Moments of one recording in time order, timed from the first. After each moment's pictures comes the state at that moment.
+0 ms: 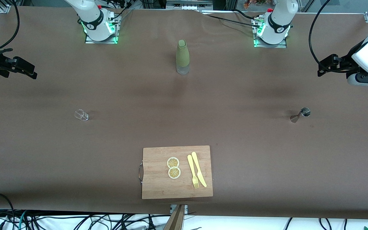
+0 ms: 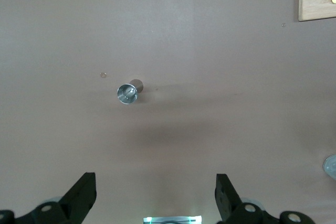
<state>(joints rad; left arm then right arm) 0.00 0.02 -0.05 -1.56 0.00 1.45 0.00 0.03 0.00 -0.03 -1.61 0.00 1.57 0.04</state>
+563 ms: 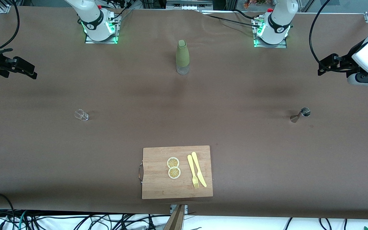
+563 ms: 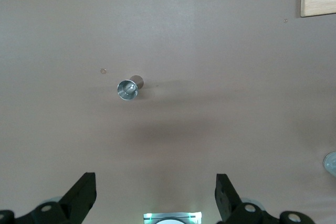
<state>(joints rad) 0.00 0.02 -0.05 -1.56 0.00 1.45 0.00 0.03 0.00 -0.03 -1.61 -0.01 1.57 0.04</state>
